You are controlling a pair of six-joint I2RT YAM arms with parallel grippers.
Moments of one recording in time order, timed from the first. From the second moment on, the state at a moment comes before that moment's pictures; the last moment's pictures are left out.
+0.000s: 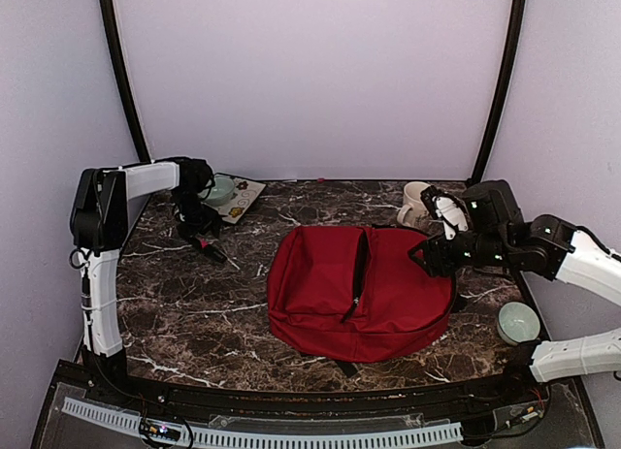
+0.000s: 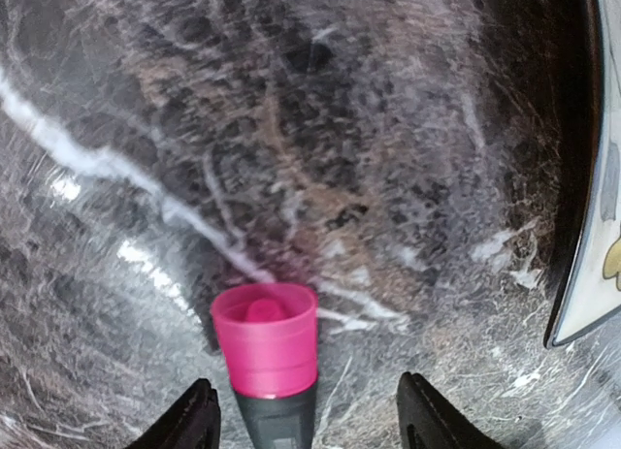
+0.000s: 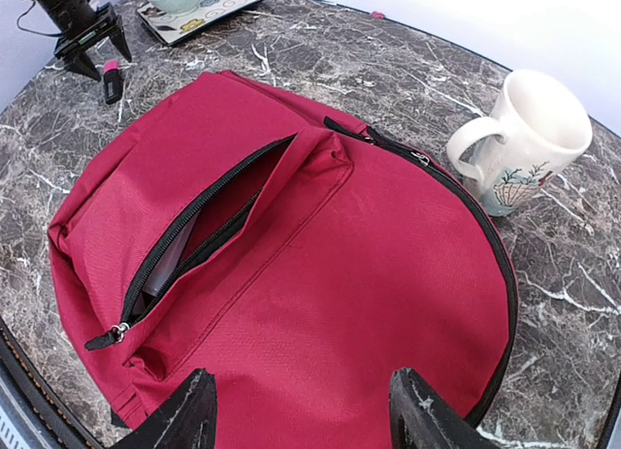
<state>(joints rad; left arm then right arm) -0.20 2.19 1.76 -1.02 0.07 -1.19 0.77 0.96 0.88 -0.61 0.13 0.17</state>
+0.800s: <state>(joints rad) -0.20 2.21 1.75 -1.04 0.07 -1.14 0.77 1.03 0.92 -0.59 0.09 0.10</state>
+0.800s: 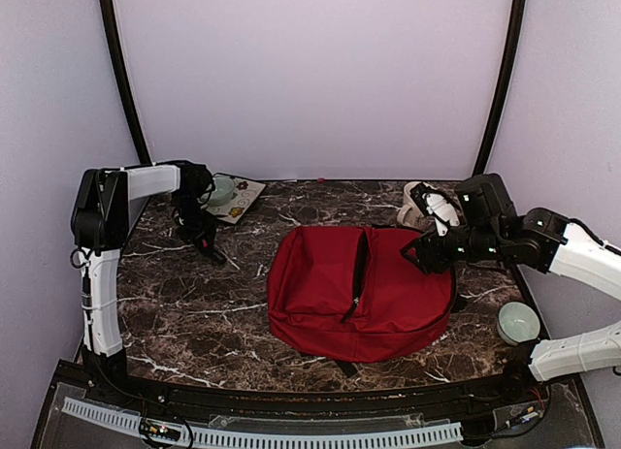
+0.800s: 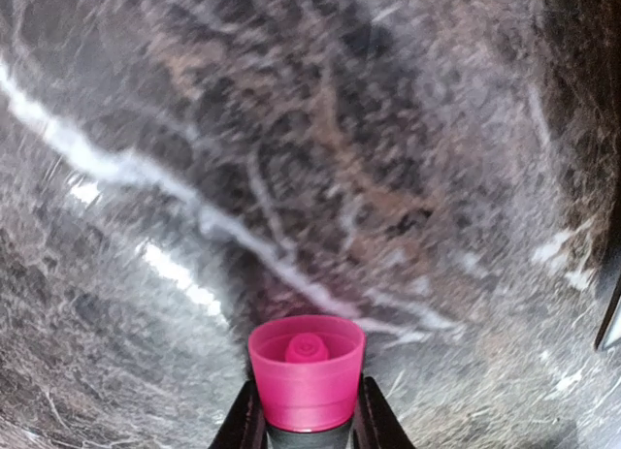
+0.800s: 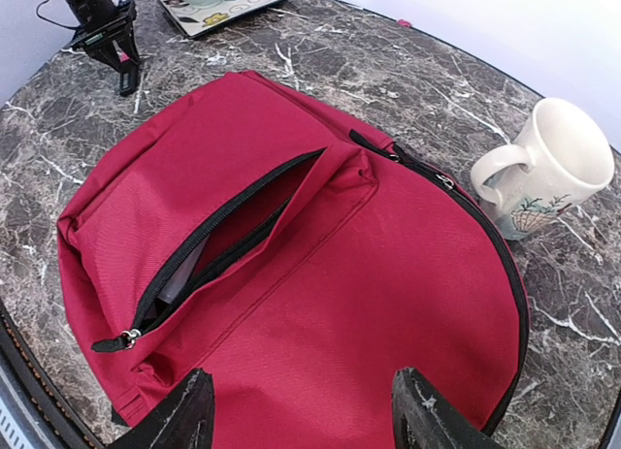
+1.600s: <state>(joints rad) -0.40 1.62 1.20 -0.71 0.19 -1.41 0.77 1.04 0.94 -0.39 -0.10 0.21</state>
